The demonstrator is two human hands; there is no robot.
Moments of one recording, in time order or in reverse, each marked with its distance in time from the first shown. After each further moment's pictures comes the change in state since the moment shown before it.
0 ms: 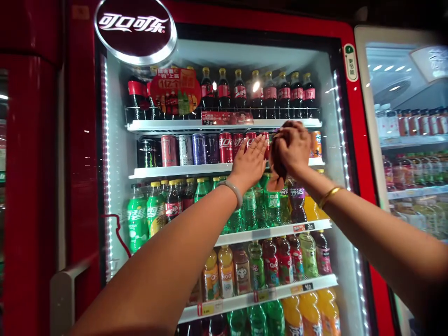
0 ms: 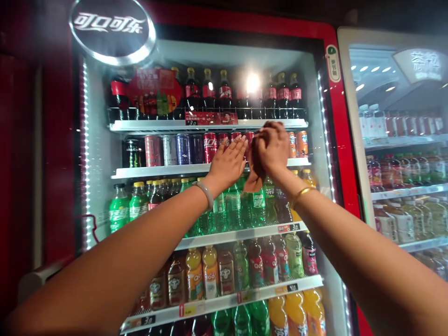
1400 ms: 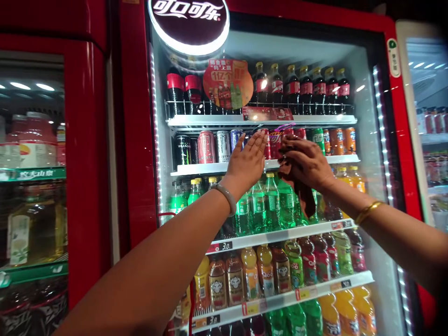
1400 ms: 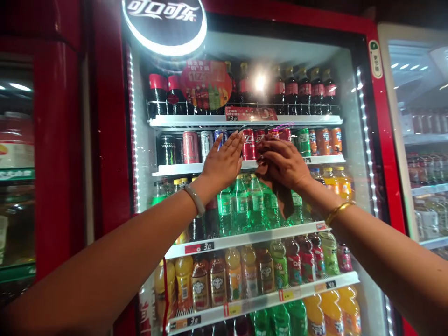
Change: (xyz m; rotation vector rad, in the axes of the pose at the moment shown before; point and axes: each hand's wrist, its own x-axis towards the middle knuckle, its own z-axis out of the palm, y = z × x) left_hand -0.104 -0.135 -0.036 -0.070 0.022 0.012; right_hand -0.043 -0.120 0.007 0.085 -0.298 -0.476
